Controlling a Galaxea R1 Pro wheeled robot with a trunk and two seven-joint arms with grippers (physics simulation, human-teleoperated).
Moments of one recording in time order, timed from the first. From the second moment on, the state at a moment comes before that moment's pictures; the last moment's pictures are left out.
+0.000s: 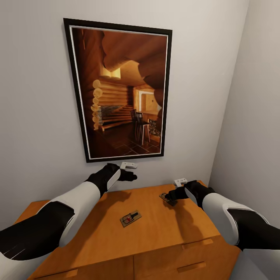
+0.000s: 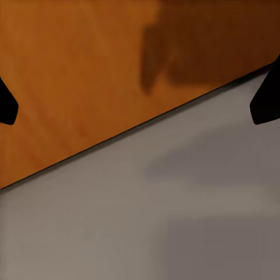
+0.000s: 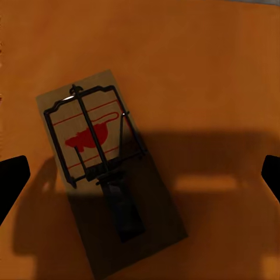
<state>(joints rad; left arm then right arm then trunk) -1.17 -0.17 -0.33 -0.26 0.27 0.56 -0.06 -1.12 -0.01 -0.07 -0.04 0.31 0.40 0.33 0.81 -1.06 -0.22</state>
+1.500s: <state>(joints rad) -1.17 -0.17 -0.33 -0.26 0.27 0.56 -0.06 -1.12 0.00 -0.06 -0.03 0.31 0.40 0.32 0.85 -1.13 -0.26</state>
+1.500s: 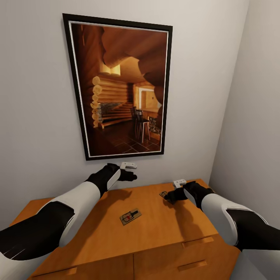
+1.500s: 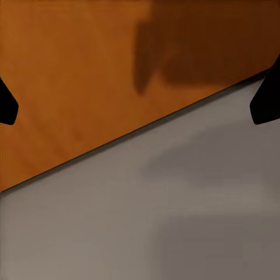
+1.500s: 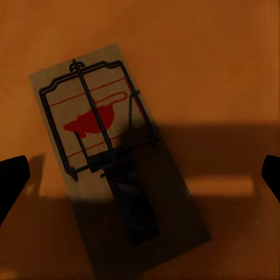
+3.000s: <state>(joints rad) -1.17 -0.17 -0.33 -0.27 0.27 0.56 -0.06 -1.12 0.00 -0.07 -0.01 0.32 0.40 0.29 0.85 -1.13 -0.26</state>
